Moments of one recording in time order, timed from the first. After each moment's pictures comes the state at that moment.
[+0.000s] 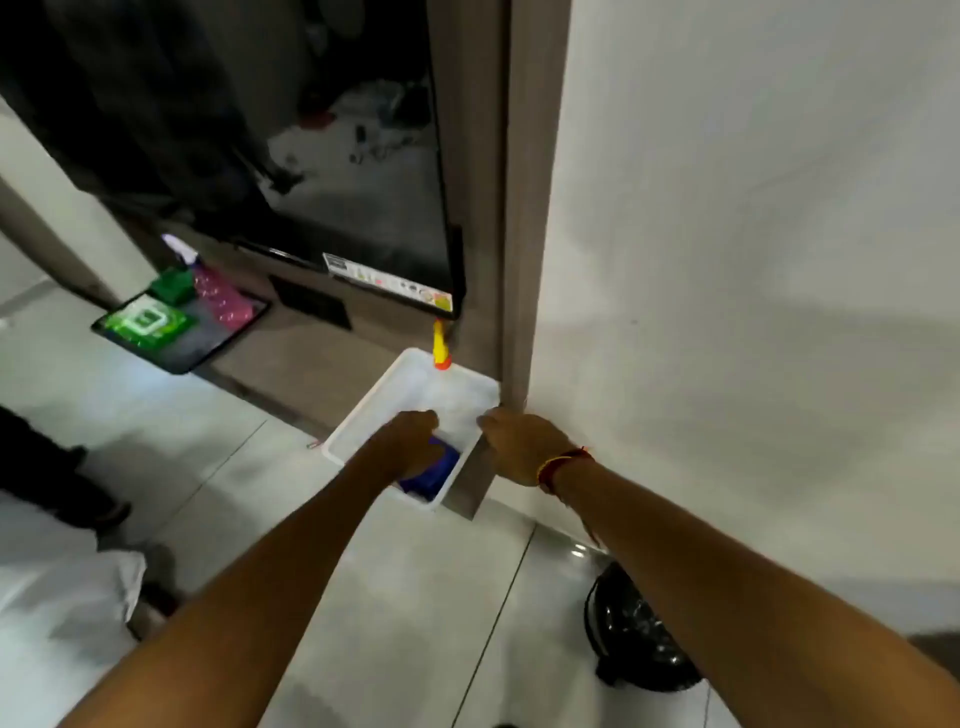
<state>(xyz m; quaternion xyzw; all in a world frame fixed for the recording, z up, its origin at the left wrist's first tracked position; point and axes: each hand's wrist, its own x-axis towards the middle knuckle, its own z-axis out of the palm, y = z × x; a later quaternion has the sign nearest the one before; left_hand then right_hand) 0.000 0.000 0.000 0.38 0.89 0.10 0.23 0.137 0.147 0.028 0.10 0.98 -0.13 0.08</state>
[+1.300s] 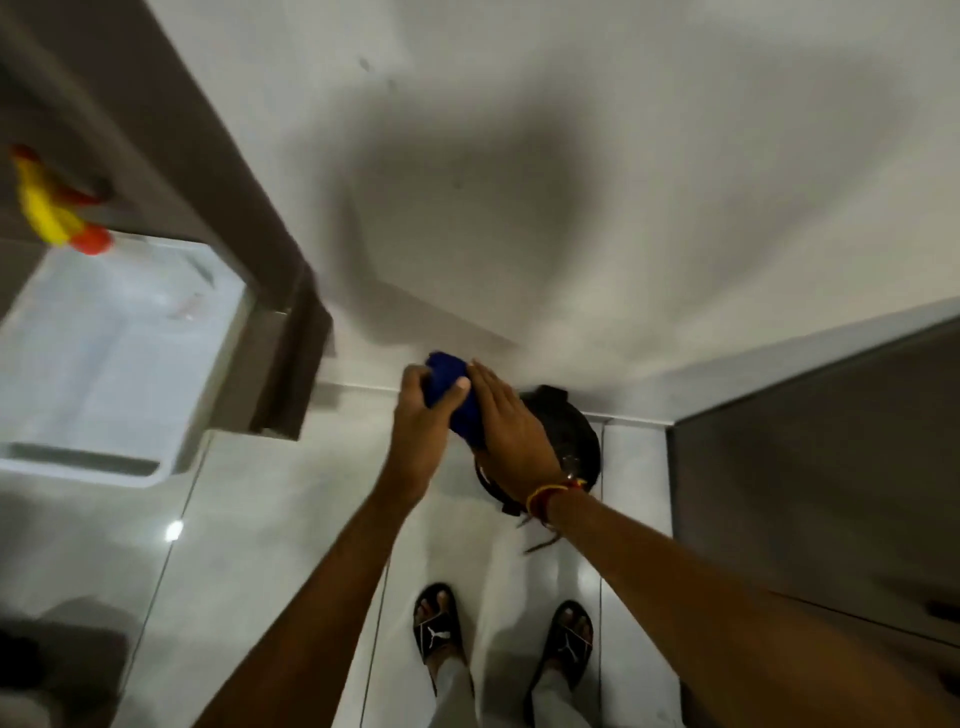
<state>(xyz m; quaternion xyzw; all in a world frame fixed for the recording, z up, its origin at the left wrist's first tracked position) 0.219 0.173 -0.183 0.17 0.70 0.57 0.40 0.335 0.238 -0.211 0.33 0.89 -0.30 -0.08</state>
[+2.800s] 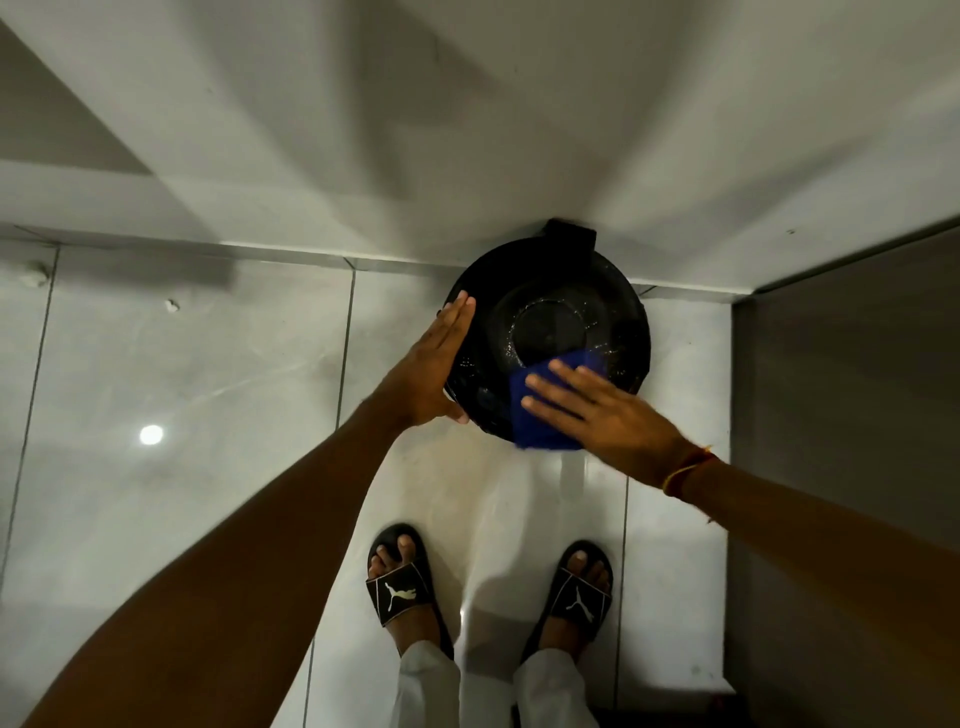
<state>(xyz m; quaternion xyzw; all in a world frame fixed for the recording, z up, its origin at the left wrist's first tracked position) 0.257 0.212 -0.655 0.59 0.68 0.15 0.40 0.540 0.308 -0.619 0.07 0.99 -0.07 0.08</state>
